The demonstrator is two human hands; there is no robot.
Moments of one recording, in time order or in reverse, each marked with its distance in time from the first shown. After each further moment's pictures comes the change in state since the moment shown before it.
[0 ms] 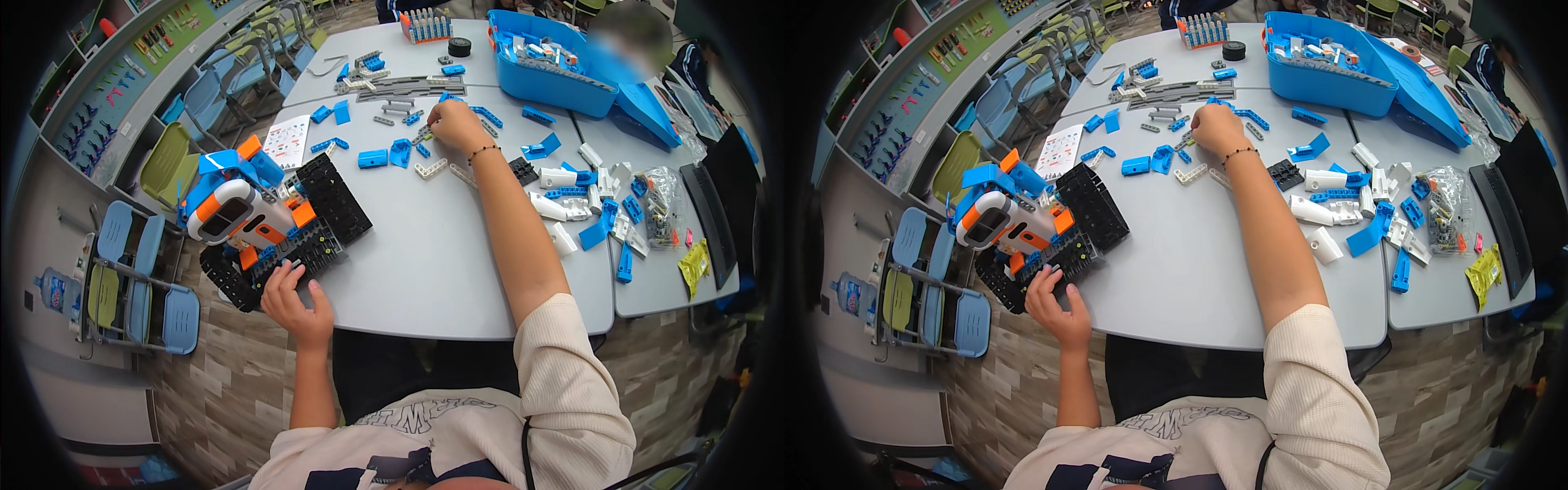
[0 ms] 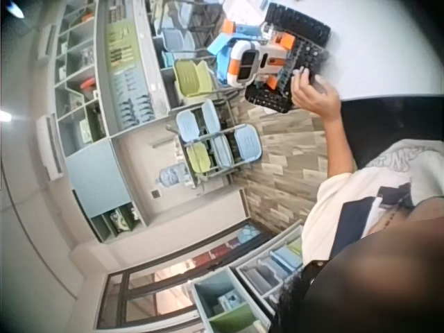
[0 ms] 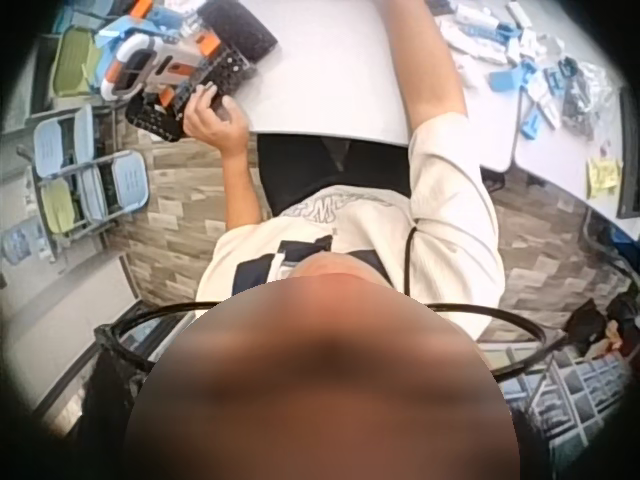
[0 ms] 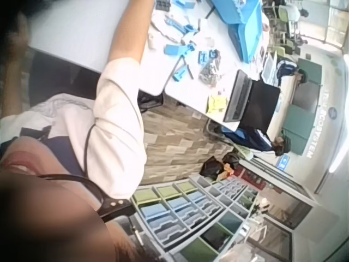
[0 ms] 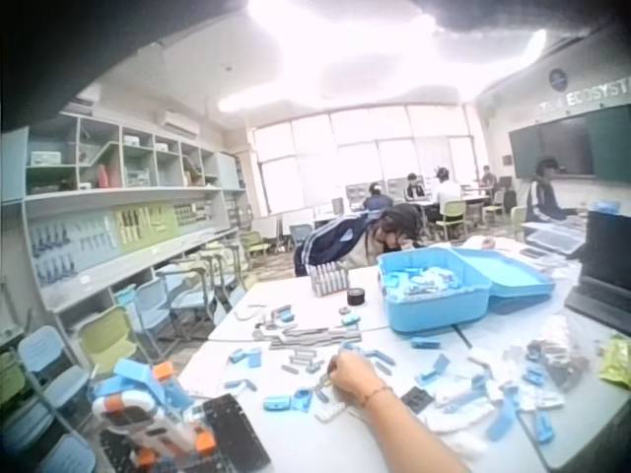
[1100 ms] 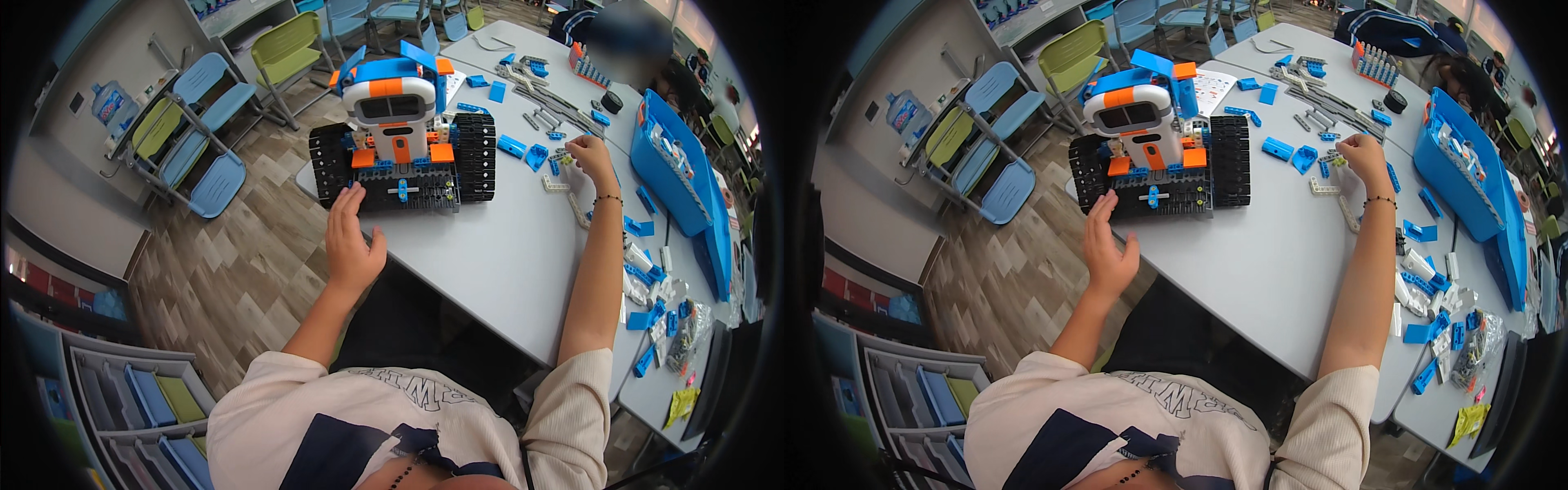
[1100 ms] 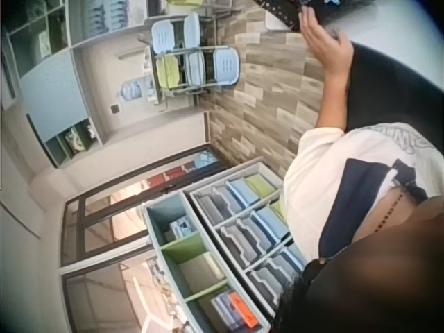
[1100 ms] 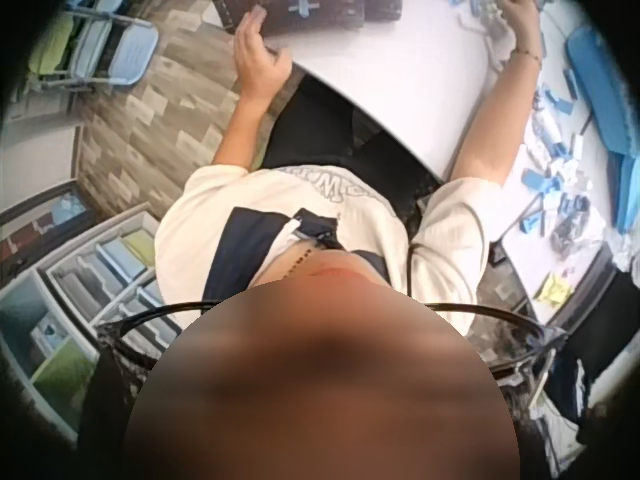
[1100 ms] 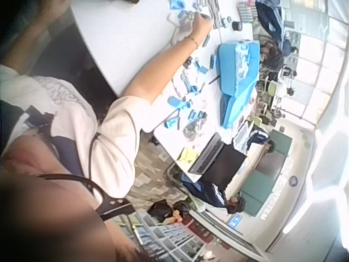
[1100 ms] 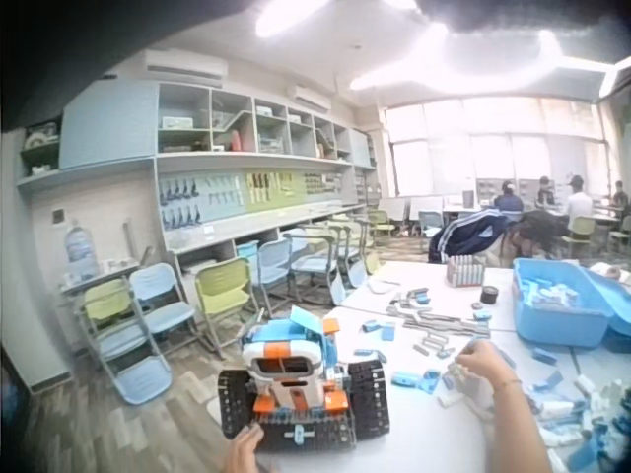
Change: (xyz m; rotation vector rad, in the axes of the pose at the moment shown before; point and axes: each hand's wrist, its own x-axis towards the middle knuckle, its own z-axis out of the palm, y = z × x) left_hand -0.015 -0.017 -0.037 -0.048 -0.078 -0.223; right_hand 0.015 0.002 -0.010 0.228 -0.131 0.009
